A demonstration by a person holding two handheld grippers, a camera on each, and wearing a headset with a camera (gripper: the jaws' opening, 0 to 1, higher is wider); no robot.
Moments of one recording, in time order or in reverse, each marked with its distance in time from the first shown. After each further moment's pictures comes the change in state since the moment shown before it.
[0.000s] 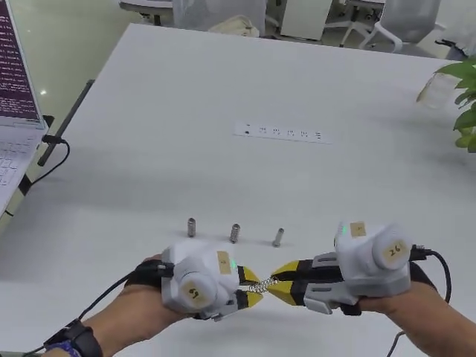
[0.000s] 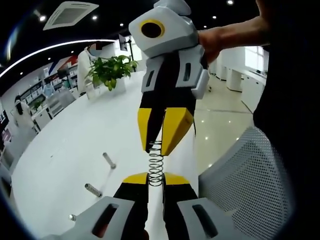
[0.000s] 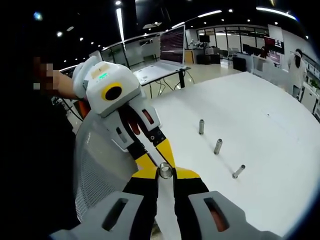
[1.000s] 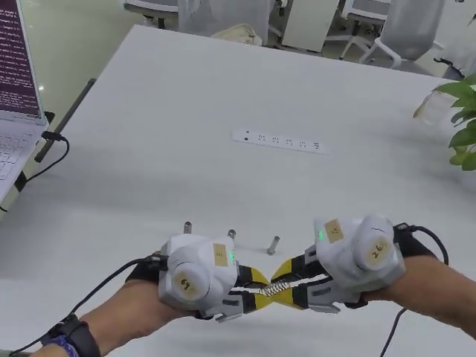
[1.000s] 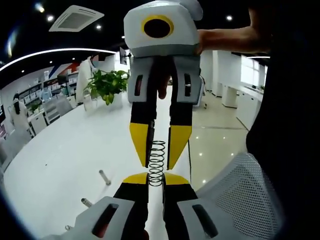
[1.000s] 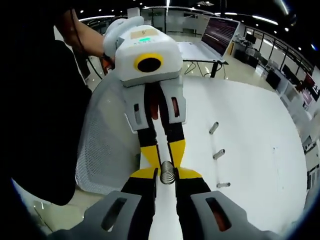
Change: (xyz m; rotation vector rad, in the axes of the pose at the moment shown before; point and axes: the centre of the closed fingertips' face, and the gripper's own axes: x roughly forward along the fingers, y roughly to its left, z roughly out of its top) left arm -0.005 -0.006 0.035 -0.043 -0.136 -0.051; right arm -0.012 0.012 0.003 -0.410 0.289 0.112
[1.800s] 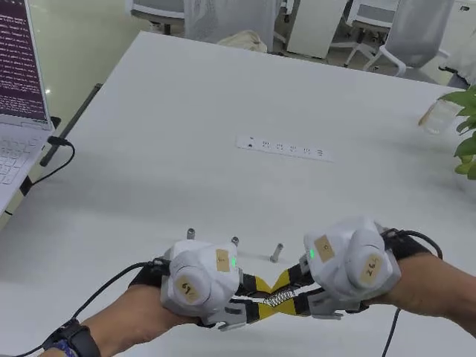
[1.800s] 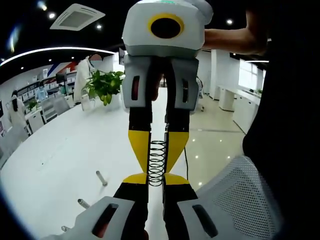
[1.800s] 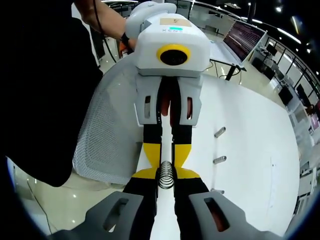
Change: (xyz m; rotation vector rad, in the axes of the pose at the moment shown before) left arm 0.000 -0.002 0.002 -0.025 -0.016 -0.028; right arm 0.003 0.002 -0.002 -0.148 0.067 0.048
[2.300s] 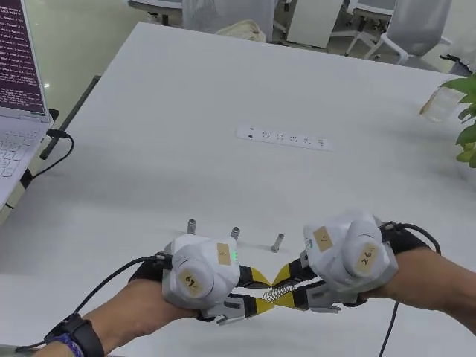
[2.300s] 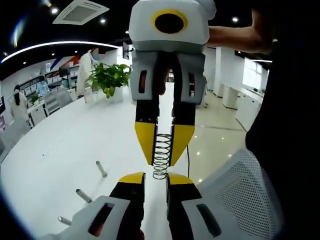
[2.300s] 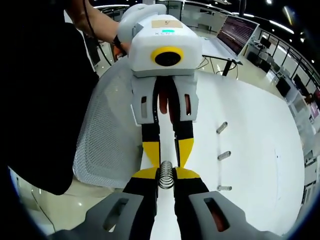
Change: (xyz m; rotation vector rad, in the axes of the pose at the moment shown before) left arm -0.001 0.001 -0.018 -0.034 0.048 0.028; right arm 0.007 0.004 -0.005 0.078 -0.018 -0.003
